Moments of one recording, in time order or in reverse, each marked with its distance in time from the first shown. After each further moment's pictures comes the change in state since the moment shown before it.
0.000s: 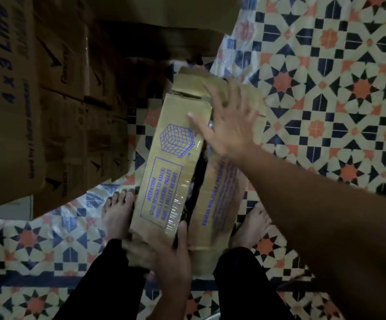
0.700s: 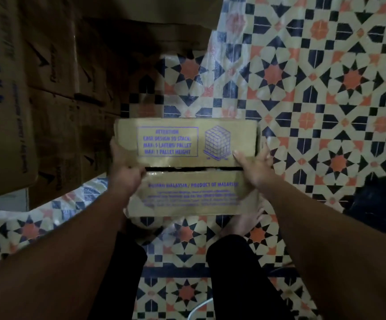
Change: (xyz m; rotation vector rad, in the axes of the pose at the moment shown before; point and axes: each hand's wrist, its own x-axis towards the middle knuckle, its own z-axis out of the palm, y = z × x) left_hand 0.127 0.090 -0.041 0.117 -0.133 0.082; right_hand -0.085 0.107 0.023 0.550 -0.306 0.758
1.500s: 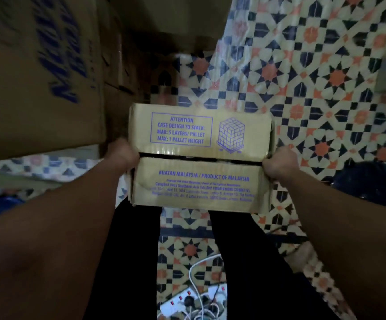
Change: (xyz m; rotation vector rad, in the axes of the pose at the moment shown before) left_hand -0.074 0.051 -0.100 0.664 -0.030 -0.070; right_hand -0.130 -0.010 -0.088 -0.367 0.142 -0.044
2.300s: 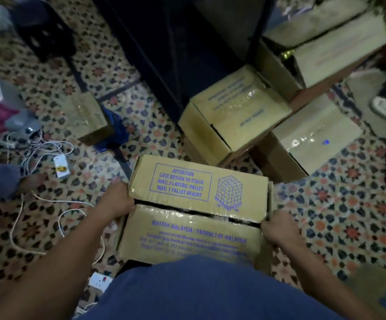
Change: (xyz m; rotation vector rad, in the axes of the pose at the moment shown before) left_hand -0.467 -0.265 -0.057 -0.688 0.264 -0.210; right_hand -0.404 -0.102 -0.146 -0.677 0.055 -0.756
